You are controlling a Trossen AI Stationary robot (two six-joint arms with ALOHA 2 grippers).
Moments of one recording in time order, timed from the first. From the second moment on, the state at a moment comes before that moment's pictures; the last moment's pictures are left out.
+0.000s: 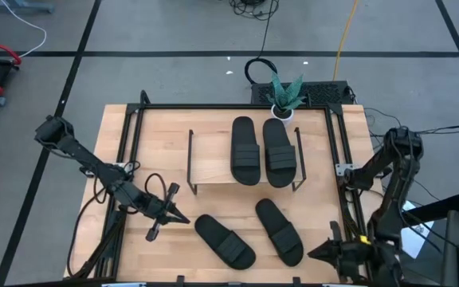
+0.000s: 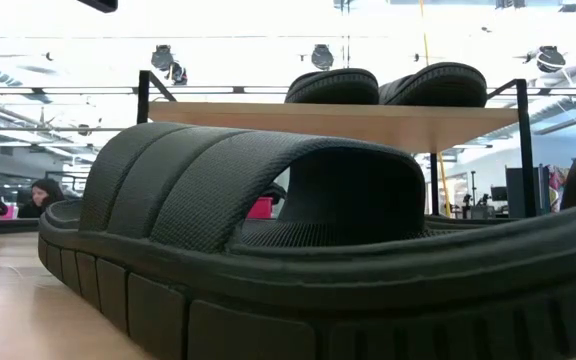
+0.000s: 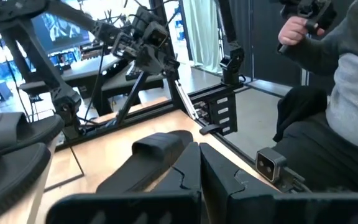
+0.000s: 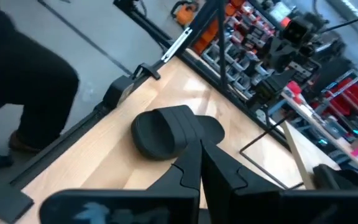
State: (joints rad) left arm -0.63 1.06 0.42 0.58 -0.21 0.15; right arm 1.34 1.40 0.78 -0.06 1.16 0.03
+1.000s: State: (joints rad) left arm -0.63 1.06 0.42 0.58 -0.22 0.16; right arm 1.24 1.61 0.79 -0.18 0.89 0.17
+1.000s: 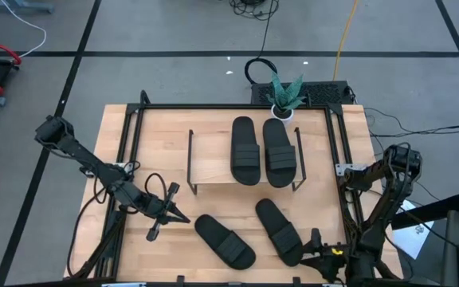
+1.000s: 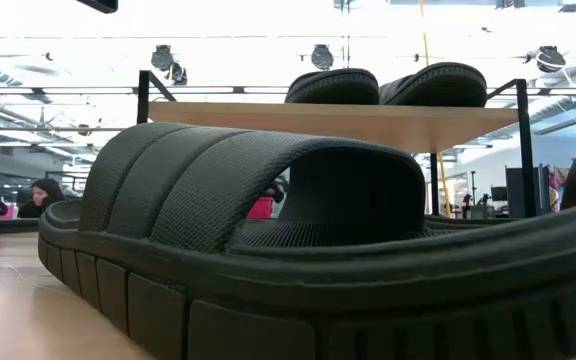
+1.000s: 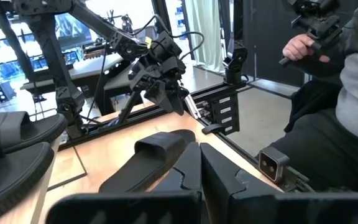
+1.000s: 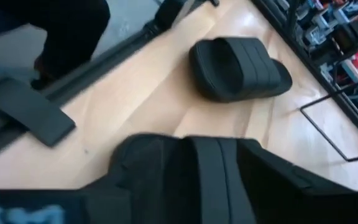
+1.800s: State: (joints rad) left arm -0.63 1.06 0.42 0.57 -0.25 0.13; right arm 1.11 1.79 0.79 -0.24 0.97 0.18
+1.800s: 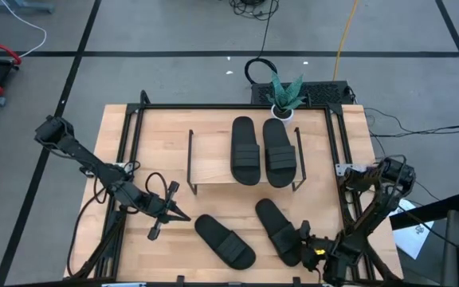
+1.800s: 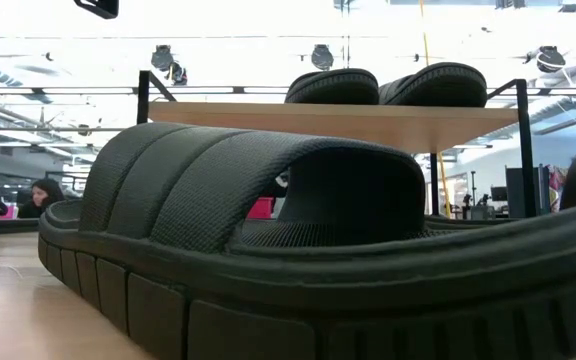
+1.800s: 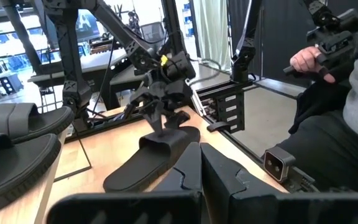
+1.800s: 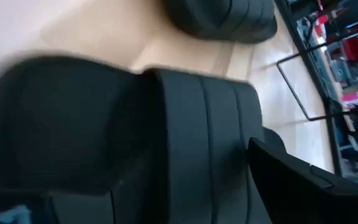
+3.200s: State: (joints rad) left arm -0.63 1.06 0.42 0.46 -0.25 0.11; right arm 0.88 1.83 1.00 -0.71 1.20 0.61
